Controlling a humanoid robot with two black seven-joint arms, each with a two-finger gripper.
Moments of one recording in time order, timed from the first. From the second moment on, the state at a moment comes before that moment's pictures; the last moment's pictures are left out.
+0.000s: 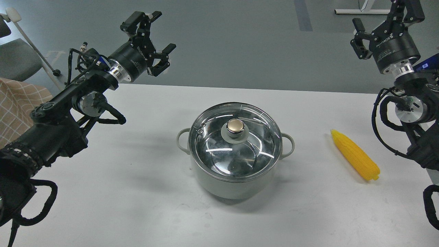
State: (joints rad) left arm -0.86 0.34 -0.78 -0.70 0.33 -0.49 -0.27; right arm 0.90 -0.32 0.90 0.54 -0.42 0.43 0.49
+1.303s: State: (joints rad) left arm -0.82 0.31 -0.84 -0.70 0.32 -0.38 -0.43; right arm 0.90 -0.32 0.89 0.47 -0.42 0.41 0.49
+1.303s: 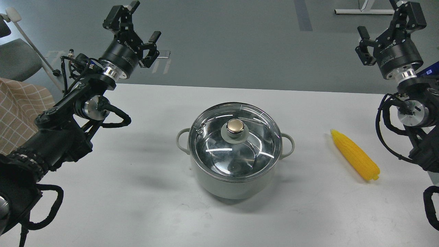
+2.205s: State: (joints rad) left arm -0.81 0.32 -0.83 -0.71 0.35 -0.38 -0.47; right arm 0.91 -0.31 0.89 0.48 -0.42 0.41 0.49
